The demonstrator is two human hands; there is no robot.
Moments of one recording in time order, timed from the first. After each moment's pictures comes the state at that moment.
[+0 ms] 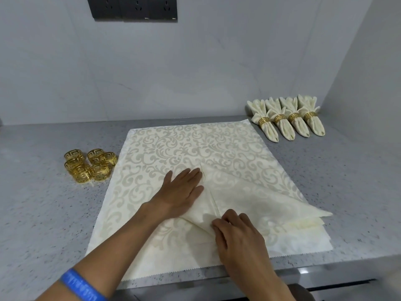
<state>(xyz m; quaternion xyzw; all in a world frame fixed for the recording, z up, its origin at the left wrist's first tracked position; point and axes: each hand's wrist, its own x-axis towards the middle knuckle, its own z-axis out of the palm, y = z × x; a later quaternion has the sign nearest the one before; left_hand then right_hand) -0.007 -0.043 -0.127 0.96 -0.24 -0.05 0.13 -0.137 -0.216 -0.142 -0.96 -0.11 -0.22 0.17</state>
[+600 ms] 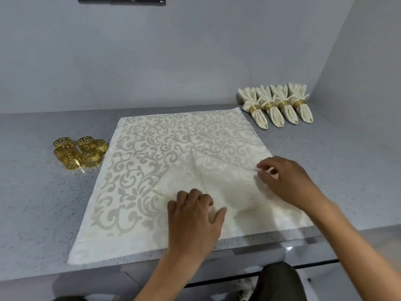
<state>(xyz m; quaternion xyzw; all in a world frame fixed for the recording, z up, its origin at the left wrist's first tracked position) -0.134 -0.111 -0.137 0.96 -0.11 0.17 0.19 -0.087 -0.348 -0.073 -0.97 -0.03 -0.06 0.23</state>
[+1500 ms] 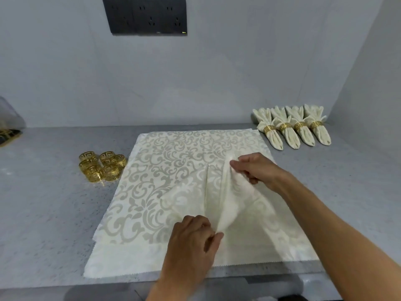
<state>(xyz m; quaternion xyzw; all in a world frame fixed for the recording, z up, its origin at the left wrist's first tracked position) -0.135 -0.084 -0.150 0.94 -0.16 0.22 0.22 0.010 -0.298 -0.057 -0.83 -0.03 0.13 0.54</state>
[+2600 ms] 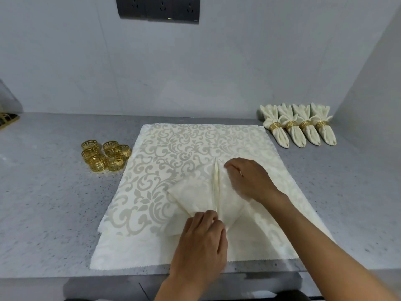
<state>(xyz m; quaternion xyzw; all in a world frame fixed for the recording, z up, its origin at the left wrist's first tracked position) -0.138 -0.085 -0.152 0.94 -0.19 0.21 0.20 0.007 -0.253 -0.105 -0.96 -0.16 -0.11 0.22</state>
